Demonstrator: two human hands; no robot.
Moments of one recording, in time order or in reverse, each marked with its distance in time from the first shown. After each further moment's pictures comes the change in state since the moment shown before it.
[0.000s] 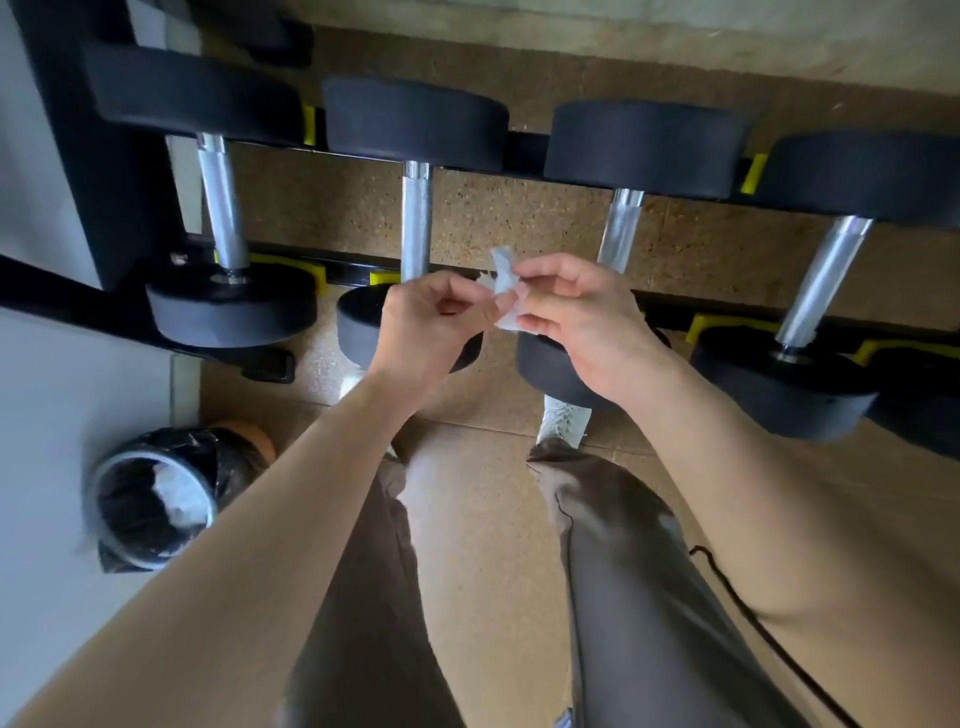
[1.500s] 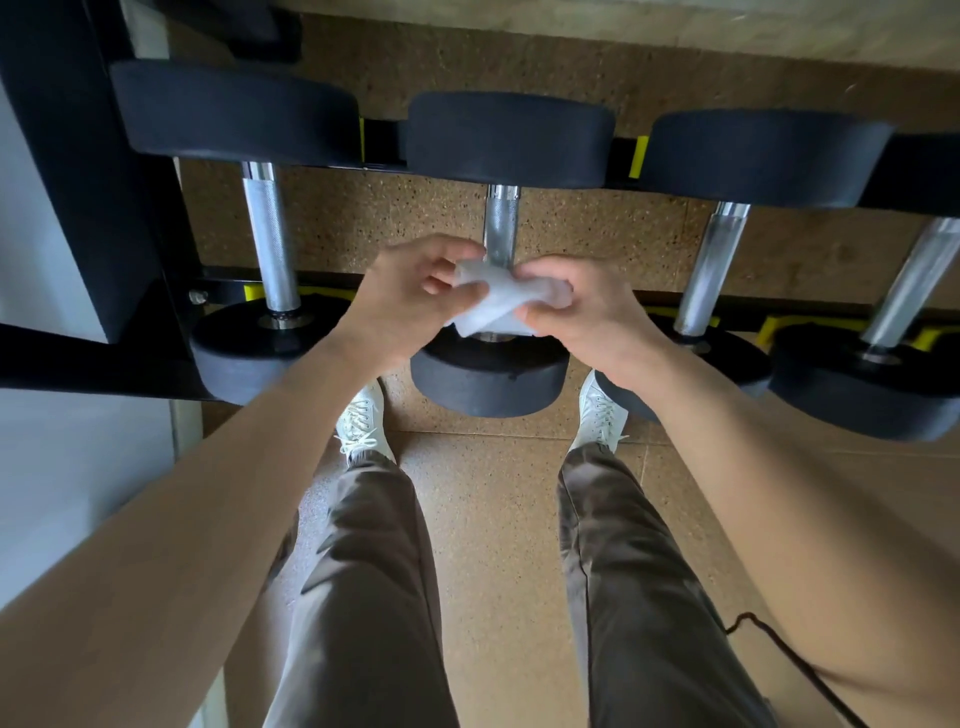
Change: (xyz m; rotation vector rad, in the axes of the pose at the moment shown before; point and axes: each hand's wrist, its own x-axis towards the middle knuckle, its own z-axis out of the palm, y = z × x) left_hand 0.098 -0.018 -0.127 0.296 -0.306 0.158; right_hand 0.060 0.001 0.091 -0.667 0.050 -0.129
